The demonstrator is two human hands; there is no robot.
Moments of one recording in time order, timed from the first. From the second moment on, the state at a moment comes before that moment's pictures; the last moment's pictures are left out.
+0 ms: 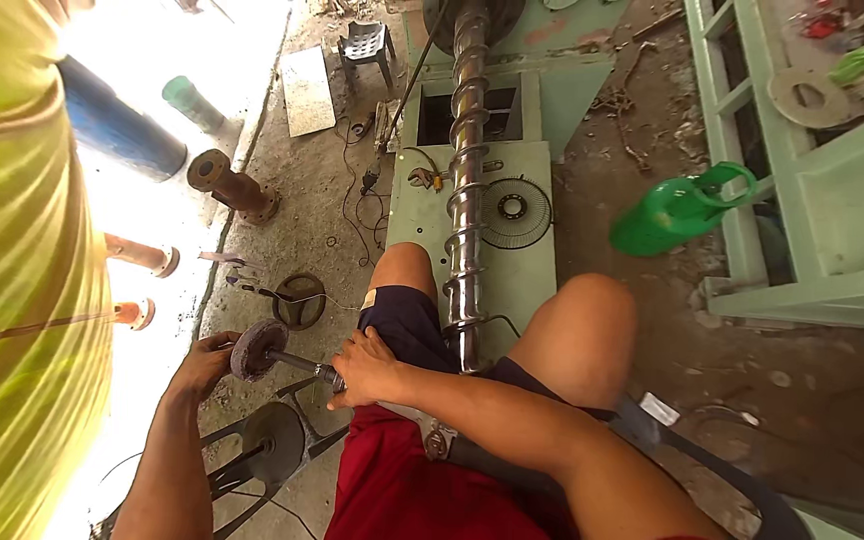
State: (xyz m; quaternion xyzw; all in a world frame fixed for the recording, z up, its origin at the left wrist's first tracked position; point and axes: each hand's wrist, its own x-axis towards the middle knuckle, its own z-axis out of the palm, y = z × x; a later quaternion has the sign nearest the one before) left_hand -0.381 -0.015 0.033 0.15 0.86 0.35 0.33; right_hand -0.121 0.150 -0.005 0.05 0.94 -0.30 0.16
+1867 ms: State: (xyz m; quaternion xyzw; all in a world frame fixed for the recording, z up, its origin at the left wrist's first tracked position) left_hand -0.383 -0.009 0.028 0.18 0.86 0.29 0.38; right_hand -0.120 0.154 -0.007 0.05 0.94 -0.32 0.14
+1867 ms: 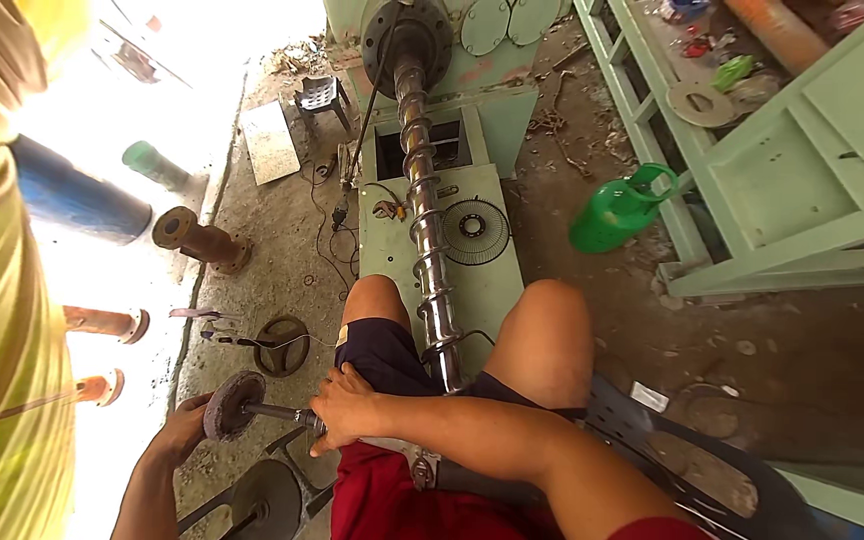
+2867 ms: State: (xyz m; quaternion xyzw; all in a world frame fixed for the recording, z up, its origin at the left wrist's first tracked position) left_hand -0.392 -0.013 0.023 0.20 0.81 0.35 0.42; right_hand -0.117 0.155 -0.006 0.04 0.94 -0.32 0.14
